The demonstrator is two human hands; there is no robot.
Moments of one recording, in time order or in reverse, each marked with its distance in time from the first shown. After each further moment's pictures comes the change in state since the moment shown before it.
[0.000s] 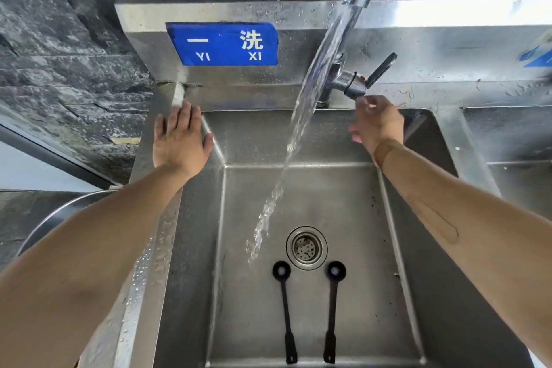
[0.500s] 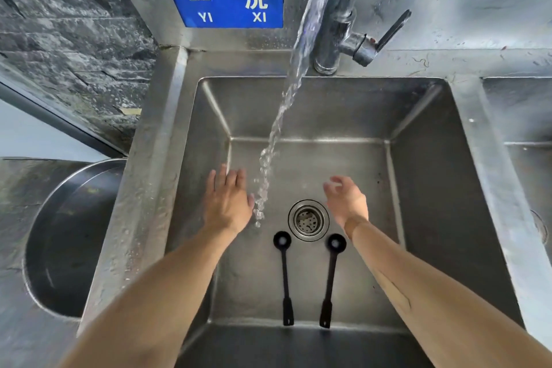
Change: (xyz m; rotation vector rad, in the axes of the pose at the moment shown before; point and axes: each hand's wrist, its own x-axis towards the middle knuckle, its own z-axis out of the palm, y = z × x) left_hand -0.143 0.087 0.067 -0.029 -0.279 0.035; right_hand -0.106 0.155 0.049 -0.142 -0.303 0.276
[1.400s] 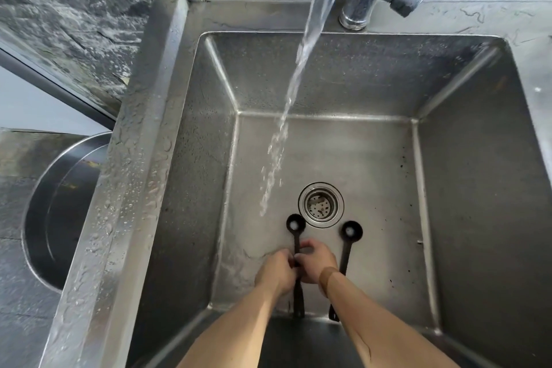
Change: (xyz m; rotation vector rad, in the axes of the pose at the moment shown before) left_hand -0.094 0.085 0.137 -0.778 -0.624 -0.326; right_hand -0.042 0.129 0.107 -0.023 -0.372 0.309
